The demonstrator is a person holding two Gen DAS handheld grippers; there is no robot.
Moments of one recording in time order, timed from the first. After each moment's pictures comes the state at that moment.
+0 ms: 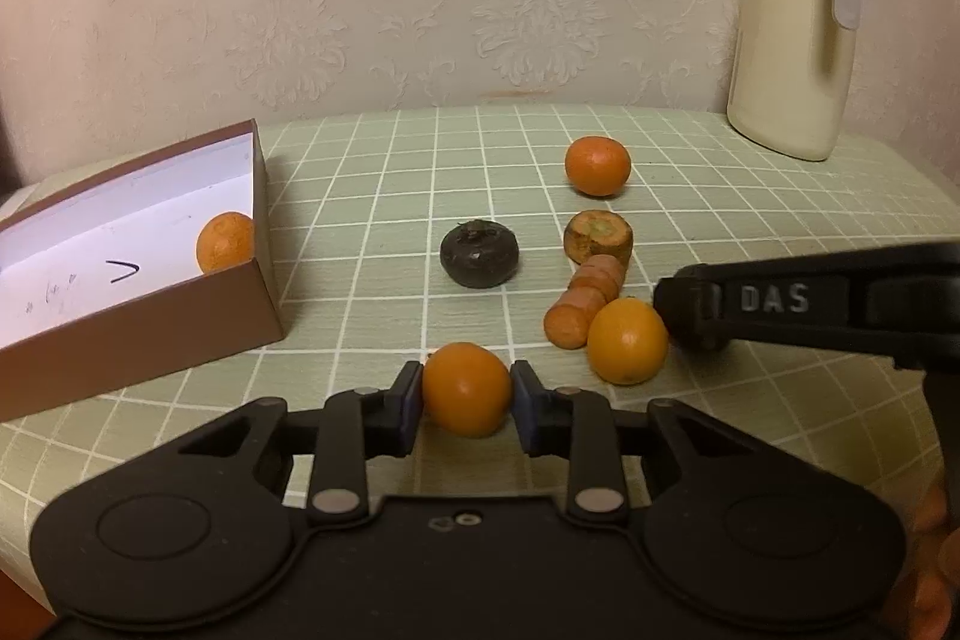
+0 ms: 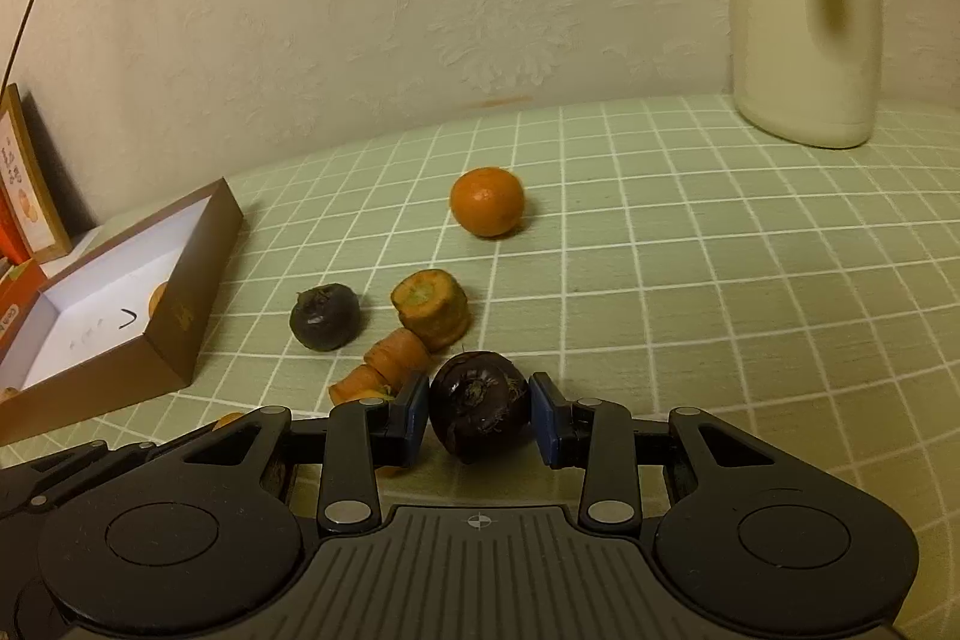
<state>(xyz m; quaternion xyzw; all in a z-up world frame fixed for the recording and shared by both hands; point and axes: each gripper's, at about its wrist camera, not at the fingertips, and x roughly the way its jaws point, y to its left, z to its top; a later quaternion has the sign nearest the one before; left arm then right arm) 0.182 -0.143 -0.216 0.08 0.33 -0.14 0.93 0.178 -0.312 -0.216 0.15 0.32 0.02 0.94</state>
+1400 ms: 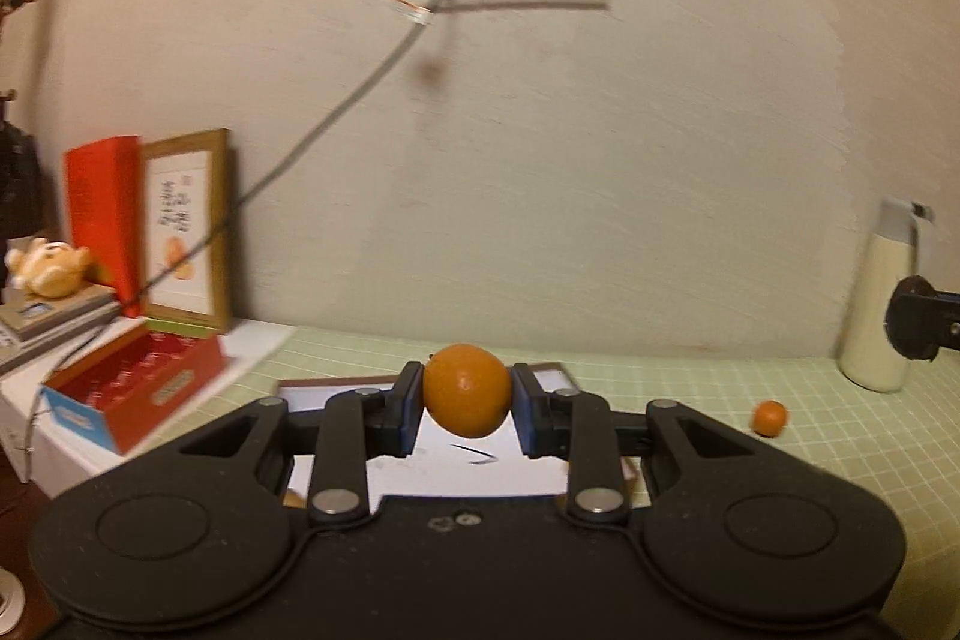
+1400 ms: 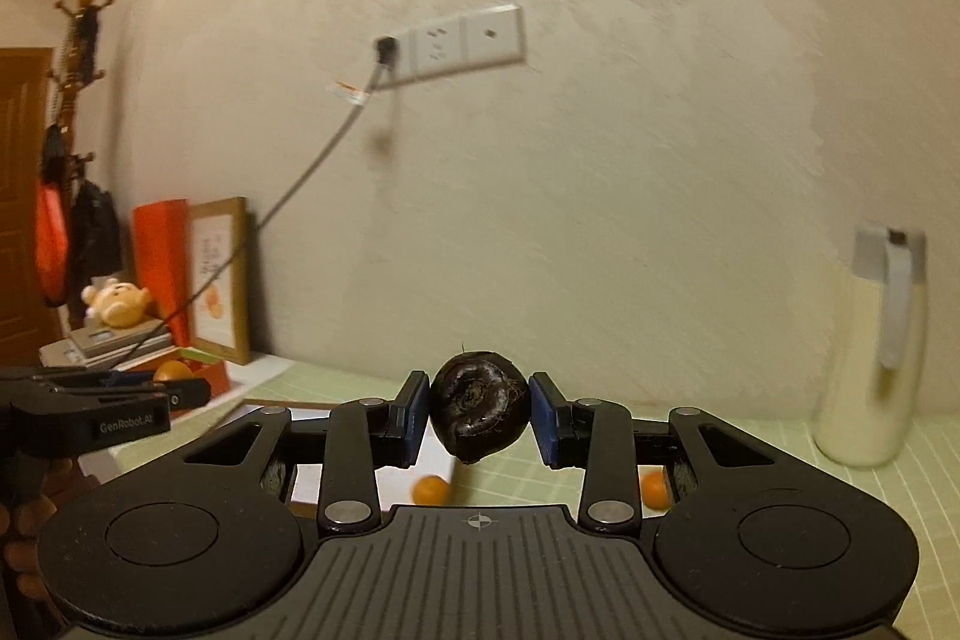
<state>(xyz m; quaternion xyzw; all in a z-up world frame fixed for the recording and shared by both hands) 0.084 0.037 -0.062 0.02 0.14 -0.01 0.99 0.040 -0.214 -0.070 0.04 0.07 0.13 0.99</state>
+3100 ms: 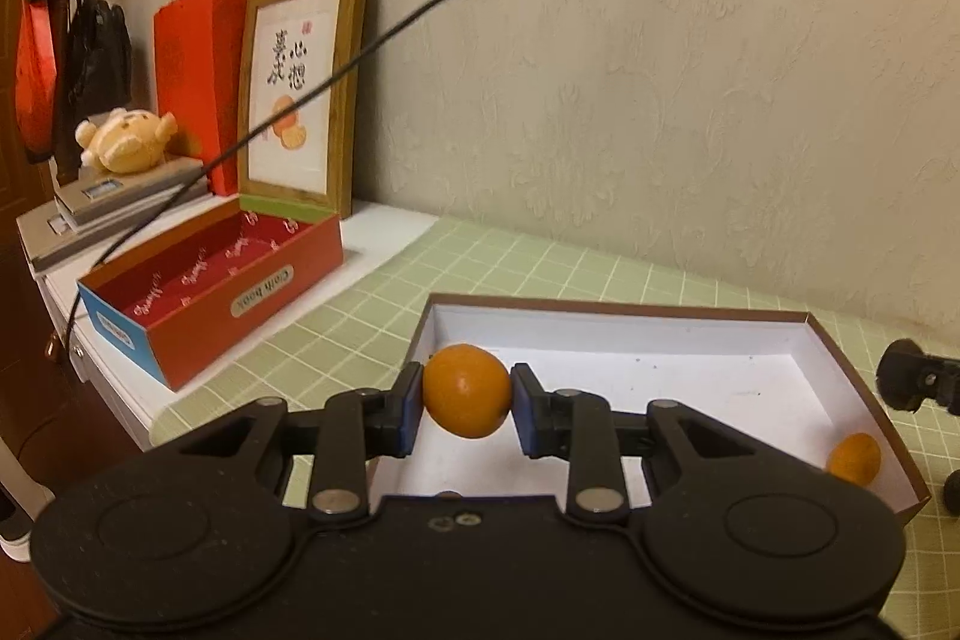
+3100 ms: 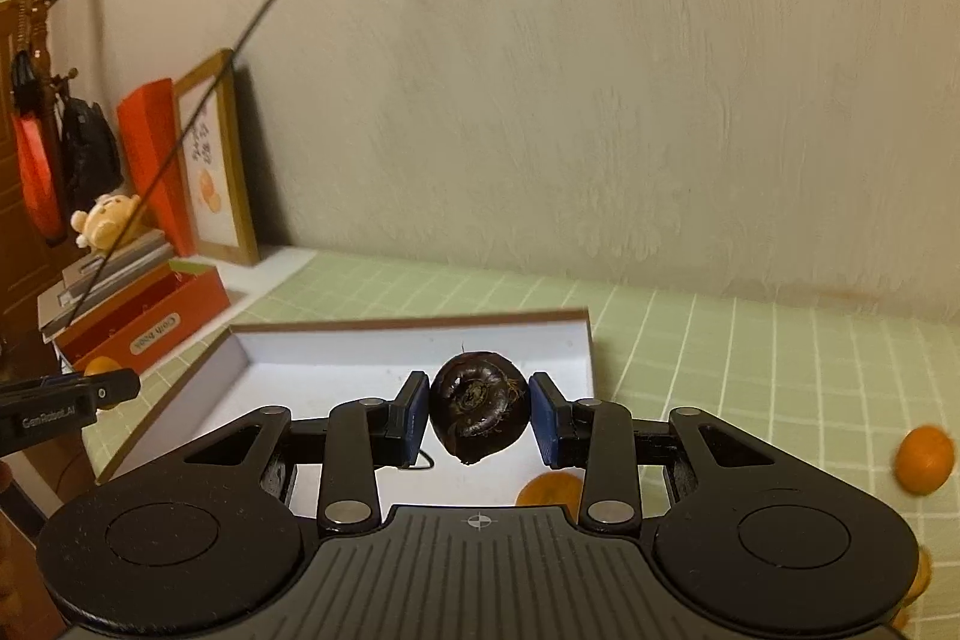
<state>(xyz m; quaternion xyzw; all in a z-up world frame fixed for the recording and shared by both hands) 0.224 0.141 -0.127 -0.03 0.25 0.11 0.96 0.264 -0.115 -0.148 0.07 0.23 0.19 0.95</state>
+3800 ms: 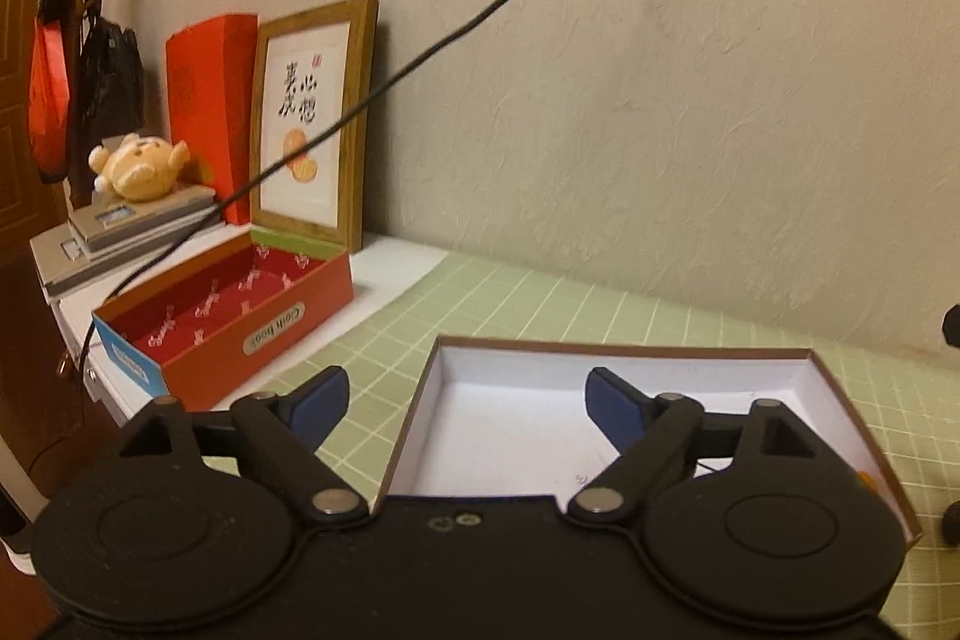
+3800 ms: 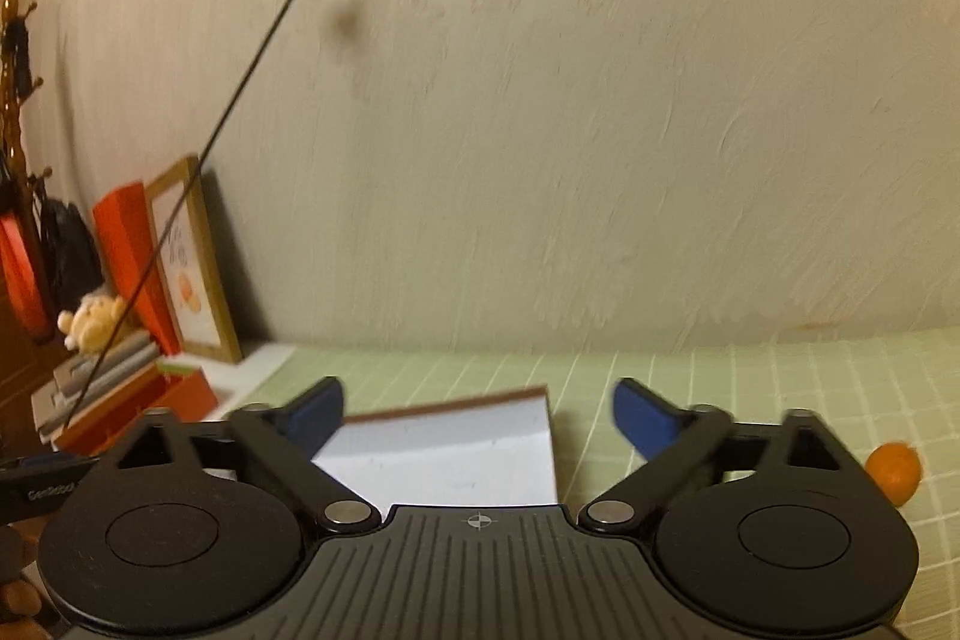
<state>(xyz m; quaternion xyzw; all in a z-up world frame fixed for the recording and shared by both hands) 0.220 0.136 -0.107 -0.02 0.22 0.12 0.97 0.247 -0.149 -0.120 0.13 0.15 0.15 0.97</state>
